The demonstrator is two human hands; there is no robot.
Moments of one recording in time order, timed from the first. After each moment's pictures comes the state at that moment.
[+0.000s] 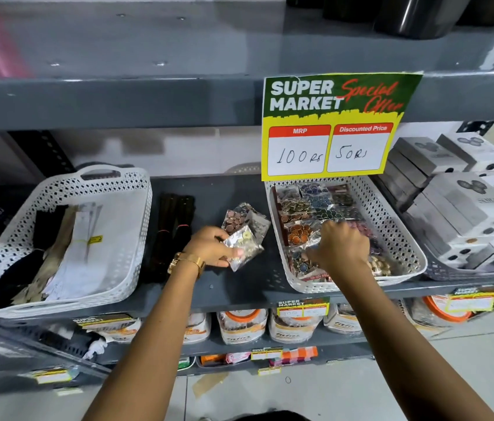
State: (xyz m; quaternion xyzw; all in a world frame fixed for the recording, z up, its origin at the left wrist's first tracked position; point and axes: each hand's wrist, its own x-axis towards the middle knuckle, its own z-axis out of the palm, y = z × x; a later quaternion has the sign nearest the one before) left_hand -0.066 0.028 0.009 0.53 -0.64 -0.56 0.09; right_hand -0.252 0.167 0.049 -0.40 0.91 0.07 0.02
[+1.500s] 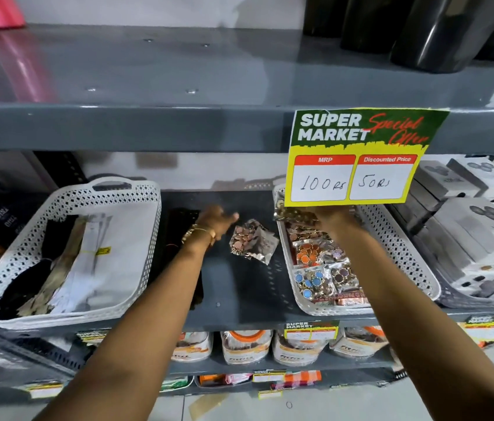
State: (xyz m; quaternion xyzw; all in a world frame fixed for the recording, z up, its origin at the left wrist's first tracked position) left_hand -0.095 -0.042 0.029 0.54 -0.72 -0.42 0.15; right_hand -0.287 0.093 0.075 -0.30 0.76 -0.45 0.36
